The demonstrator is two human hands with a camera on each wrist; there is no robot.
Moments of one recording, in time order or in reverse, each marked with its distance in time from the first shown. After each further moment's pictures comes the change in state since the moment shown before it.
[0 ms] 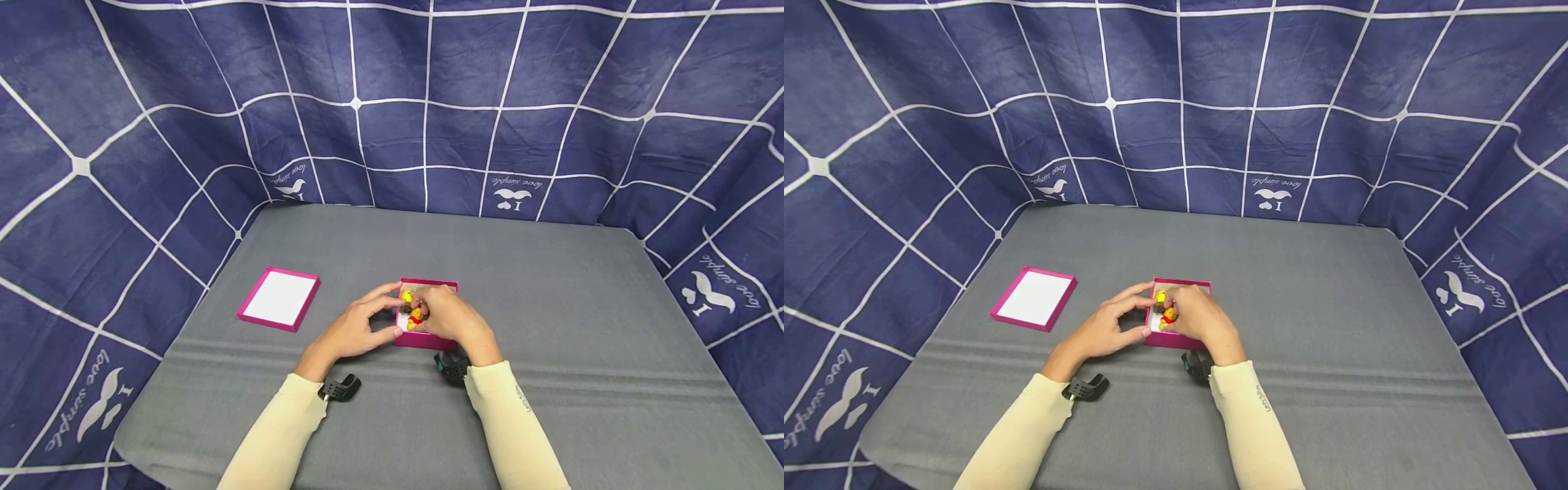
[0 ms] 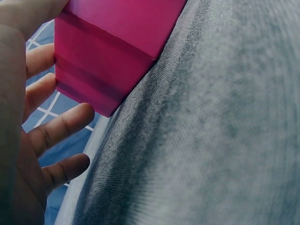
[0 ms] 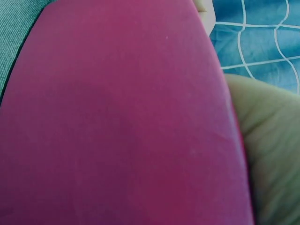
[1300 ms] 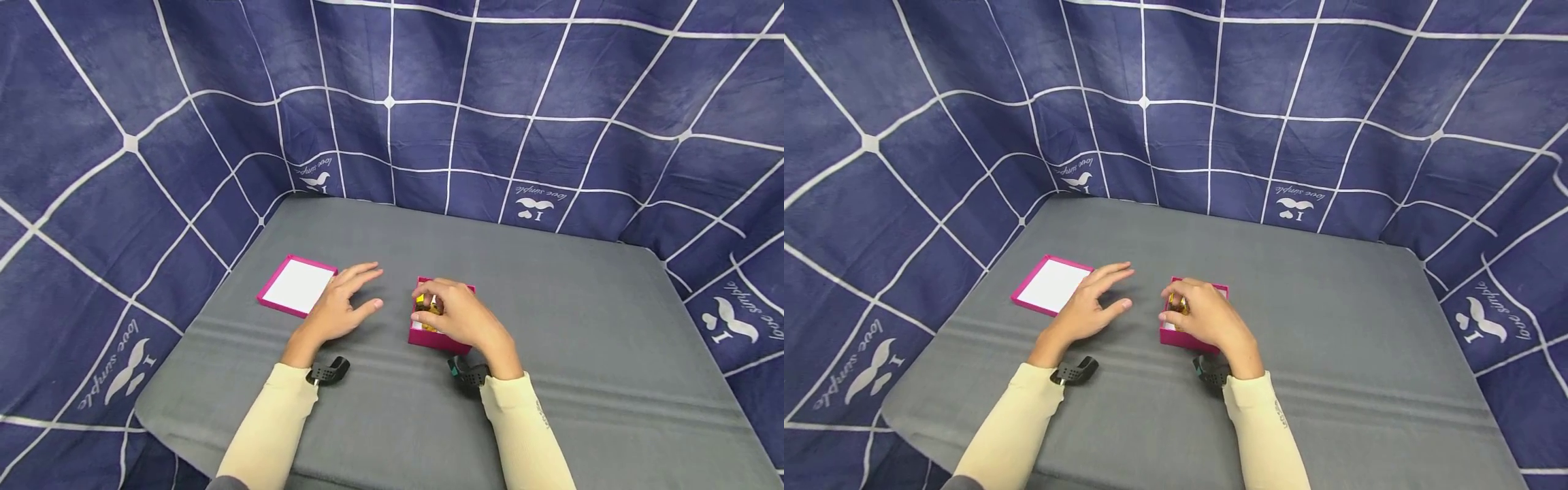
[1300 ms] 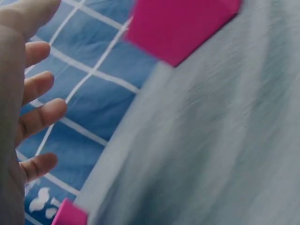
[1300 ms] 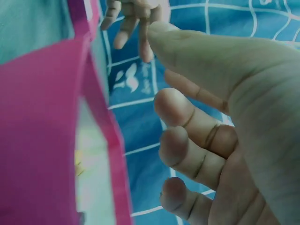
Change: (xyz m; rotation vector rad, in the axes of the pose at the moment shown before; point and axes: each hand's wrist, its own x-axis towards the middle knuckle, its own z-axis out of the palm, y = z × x) left_hand -0.025 -0.007 -0.048 0.185 0.279 -0.069; right_hand -0.011 -0.023 -0.022 0.170 0.096 -0.212
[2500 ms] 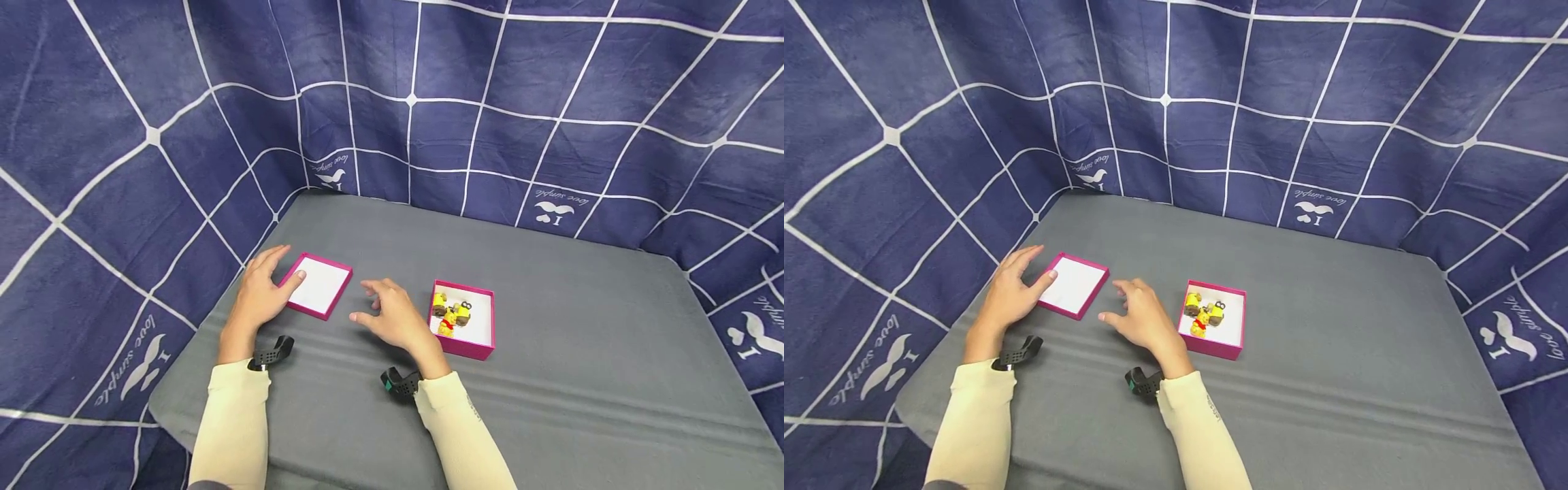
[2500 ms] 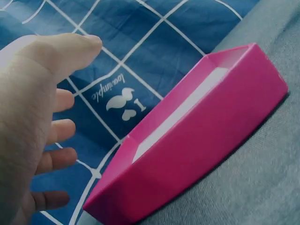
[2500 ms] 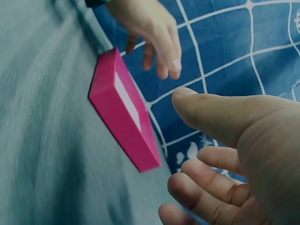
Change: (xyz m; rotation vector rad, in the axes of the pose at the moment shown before) left_hand -0.052 -0.084 -0.107 0.200 0.229 -0.423; right_hand 0.067 -0.063 0.098 0.116 -0.008 0.127
